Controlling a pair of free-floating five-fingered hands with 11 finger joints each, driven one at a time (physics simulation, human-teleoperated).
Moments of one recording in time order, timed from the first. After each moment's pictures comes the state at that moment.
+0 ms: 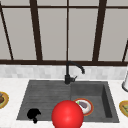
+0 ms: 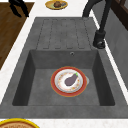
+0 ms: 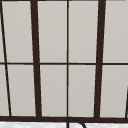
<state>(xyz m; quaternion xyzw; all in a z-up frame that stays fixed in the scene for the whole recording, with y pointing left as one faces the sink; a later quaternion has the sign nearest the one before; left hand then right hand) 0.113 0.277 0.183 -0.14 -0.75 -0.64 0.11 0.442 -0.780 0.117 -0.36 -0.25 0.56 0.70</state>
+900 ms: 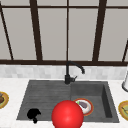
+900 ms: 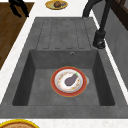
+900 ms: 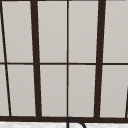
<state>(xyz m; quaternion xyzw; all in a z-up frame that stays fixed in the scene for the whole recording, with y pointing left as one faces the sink) 0.113 0.277 0.183 -0.14 -0.75 -0.64 0.11 0.442 -0.788 0.125 -0.35 -0.26 0.55 0.71</state>
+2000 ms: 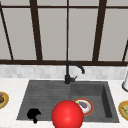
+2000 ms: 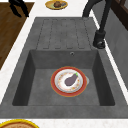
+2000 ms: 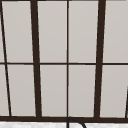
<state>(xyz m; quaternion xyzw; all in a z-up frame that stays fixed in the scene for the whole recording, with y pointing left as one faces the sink) 0.113 0.277 0.183 -0.14 -0.75 -0.64 0.11 0.449 -0.761 0.112 -0.42 -0.21 0.51 0.72</state>
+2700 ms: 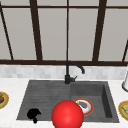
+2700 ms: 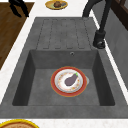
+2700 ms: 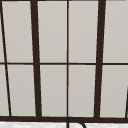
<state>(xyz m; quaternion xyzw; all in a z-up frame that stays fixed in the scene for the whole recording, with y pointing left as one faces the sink) 0.113 0.277 0.183 -0.14 -0.75 -0.64 0.11 0.444 -0.761 0.123 -0.41 -0.21 0.51 0.72</state>
